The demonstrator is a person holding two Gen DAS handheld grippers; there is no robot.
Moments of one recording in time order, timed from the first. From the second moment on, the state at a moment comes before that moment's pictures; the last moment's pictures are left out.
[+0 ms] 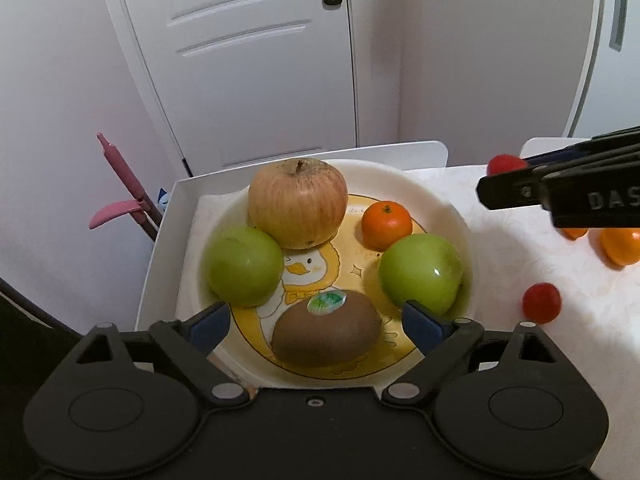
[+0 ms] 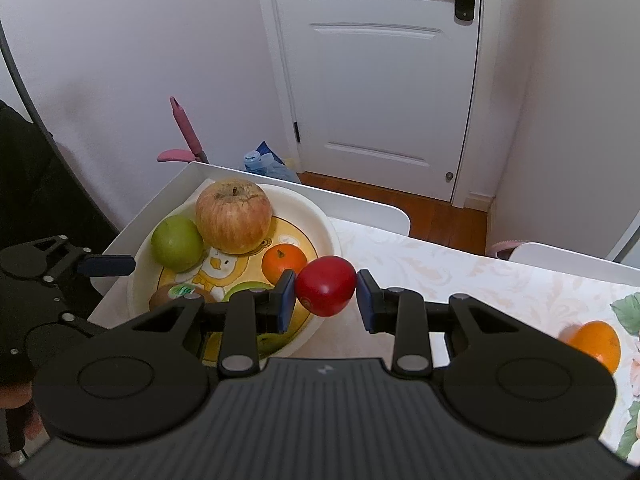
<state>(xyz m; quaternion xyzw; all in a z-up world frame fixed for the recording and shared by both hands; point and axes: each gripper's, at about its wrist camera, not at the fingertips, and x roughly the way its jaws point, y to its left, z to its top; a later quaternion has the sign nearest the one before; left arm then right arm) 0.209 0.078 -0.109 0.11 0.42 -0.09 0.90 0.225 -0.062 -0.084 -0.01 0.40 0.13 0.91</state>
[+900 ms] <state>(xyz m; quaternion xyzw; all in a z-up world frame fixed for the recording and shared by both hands) 0.183 0.106 -0.092 0.06 0.42 -0.06 0.90 0.242 -0.041 -0.098 -0.03 0.41 0.15 0.90</state>
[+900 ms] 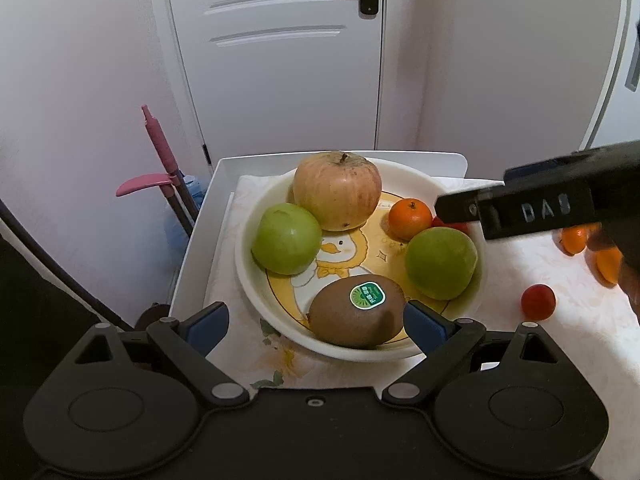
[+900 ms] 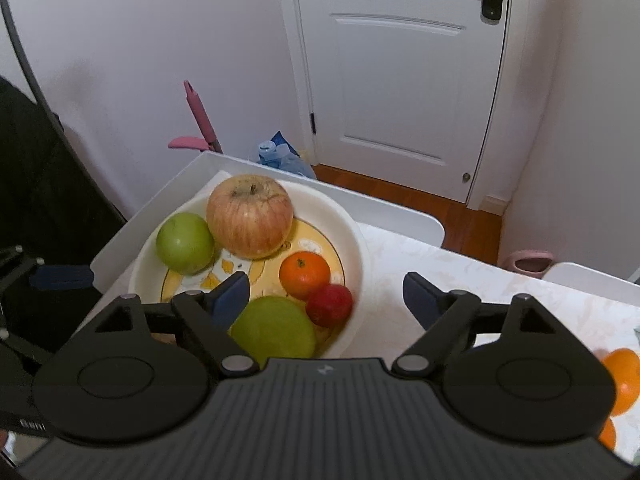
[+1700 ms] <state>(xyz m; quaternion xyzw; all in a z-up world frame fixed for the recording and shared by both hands) 0.143 0.074 -0.037 0.06 0.38 -0.09 0.92 0.148 -0.104 -0.036 0.01 0.38 0.05 0.92</state>
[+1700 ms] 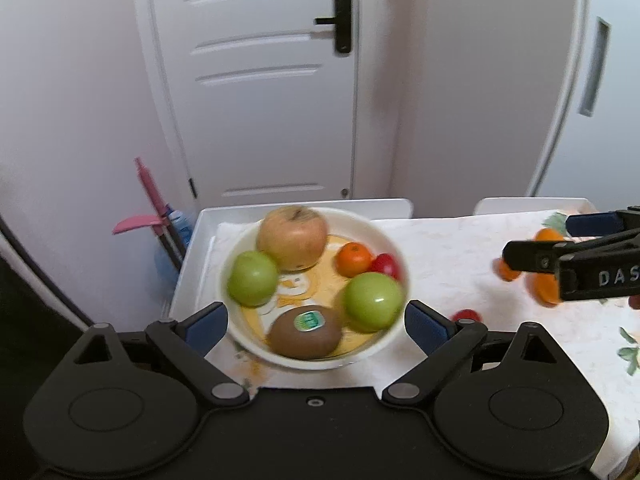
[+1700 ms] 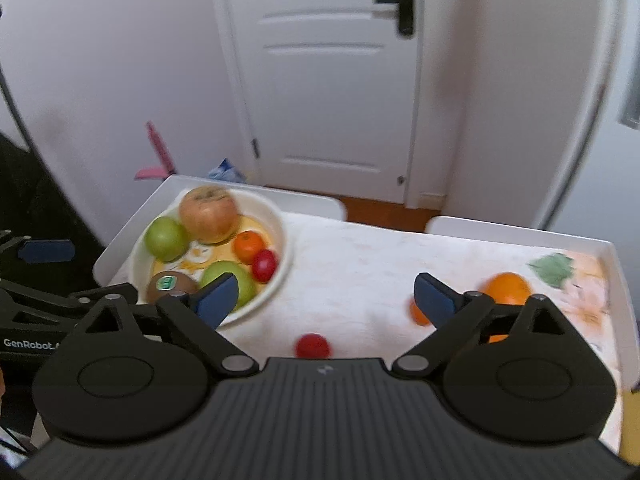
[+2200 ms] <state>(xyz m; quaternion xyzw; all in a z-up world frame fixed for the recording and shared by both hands) 0.133 -0.007 -0.054 0.03 0.40 -0.07 0.92 0.125 -0.217 -0.056 0.00 0.41 0.04 0.91</state>
